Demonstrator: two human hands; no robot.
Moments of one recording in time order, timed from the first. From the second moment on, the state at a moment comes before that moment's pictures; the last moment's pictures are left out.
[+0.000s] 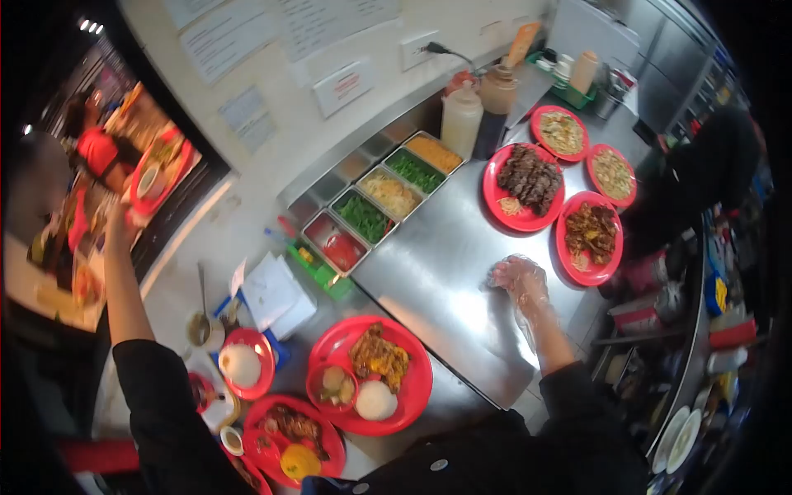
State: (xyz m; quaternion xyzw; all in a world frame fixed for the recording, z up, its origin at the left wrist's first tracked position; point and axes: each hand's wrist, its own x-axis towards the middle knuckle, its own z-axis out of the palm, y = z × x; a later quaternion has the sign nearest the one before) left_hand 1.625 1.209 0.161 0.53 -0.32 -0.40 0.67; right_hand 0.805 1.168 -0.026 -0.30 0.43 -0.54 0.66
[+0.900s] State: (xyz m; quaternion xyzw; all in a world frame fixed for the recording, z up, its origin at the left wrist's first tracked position) left_hand 0.991 1.536 0.034 0.83 -0.41 -0.36 0.13; right_hand 0.904 1.286 0.011 -0.97 -0.05 0.02 0.22
